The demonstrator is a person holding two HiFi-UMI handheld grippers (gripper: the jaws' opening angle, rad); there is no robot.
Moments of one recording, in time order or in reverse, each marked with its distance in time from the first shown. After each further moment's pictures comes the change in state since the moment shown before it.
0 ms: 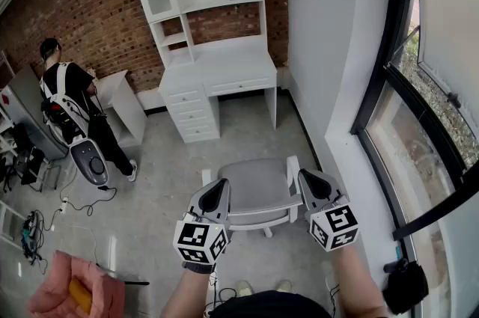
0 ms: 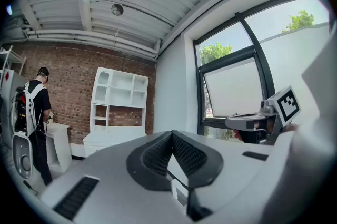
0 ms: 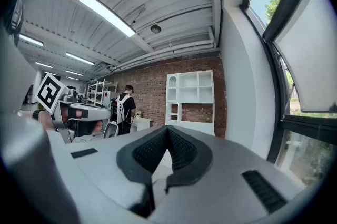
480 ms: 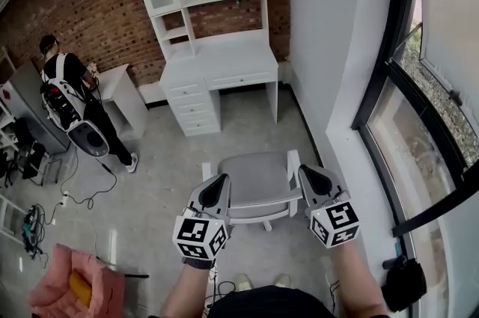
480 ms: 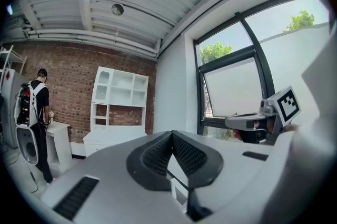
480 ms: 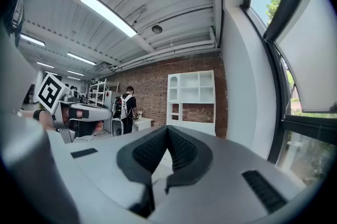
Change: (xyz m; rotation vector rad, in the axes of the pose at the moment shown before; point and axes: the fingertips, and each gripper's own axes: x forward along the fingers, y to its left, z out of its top) left arm -0.007 -0.007 -0.005 -0.008 0.003 0.000; right arm -0.009 0.003 -0.002 -0.002 0.000 0.015
